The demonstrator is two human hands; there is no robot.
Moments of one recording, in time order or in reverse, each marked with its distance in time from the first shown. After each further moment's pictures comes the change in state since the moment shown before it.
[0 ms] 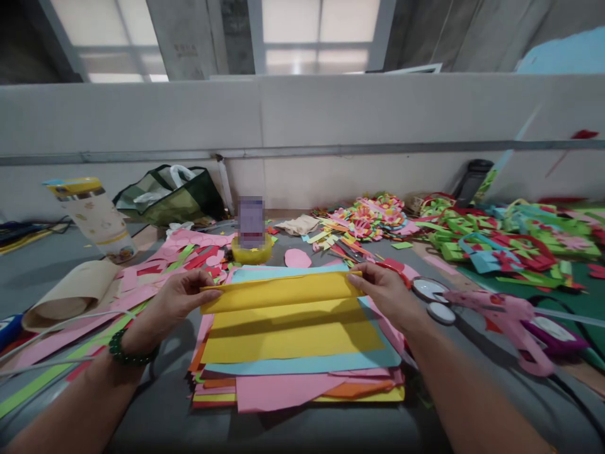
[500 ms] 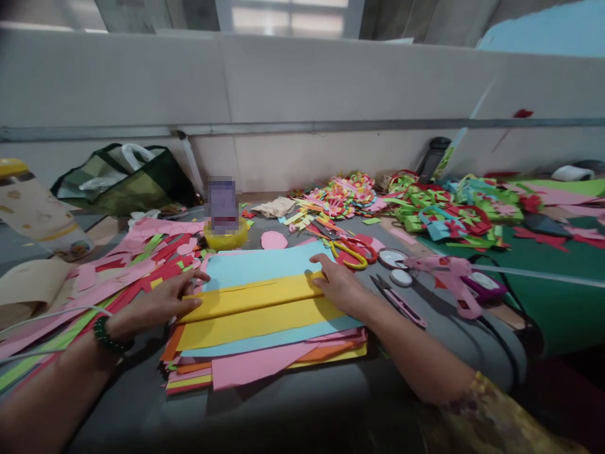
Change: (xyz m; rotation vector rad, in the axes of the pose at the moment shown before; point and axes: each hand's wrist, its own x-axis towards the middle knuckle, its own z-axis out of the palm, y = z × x) left_hand 0.002 -0.014 0.006 0.464 -0.352 -0.188; right_hand -0.014 0.026 0.016 -0.852 -0.104 -0.051
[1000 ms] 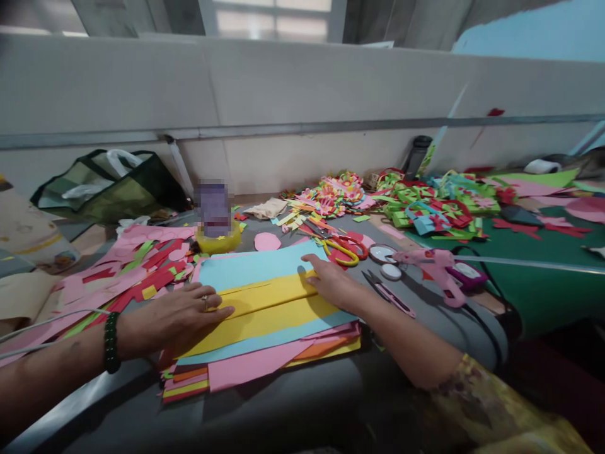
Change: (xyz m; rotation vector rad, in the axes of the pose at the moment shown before) left_hand -0.009 0.046 0.003 0.950 -0.248 0.771; right_hand -0.004 -0.021 -0.013 -0.104 -0.127 0.062
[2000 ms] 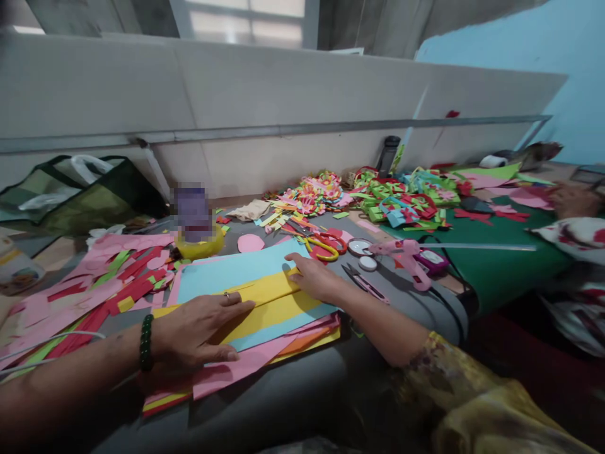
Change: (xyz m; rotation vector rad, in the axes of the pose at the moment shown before) left_hand 0.052 0.021 0.003 -0.301 0.045 0.070; right_hand 0.000 0.008 0.006 0.058 0.019 -0.044
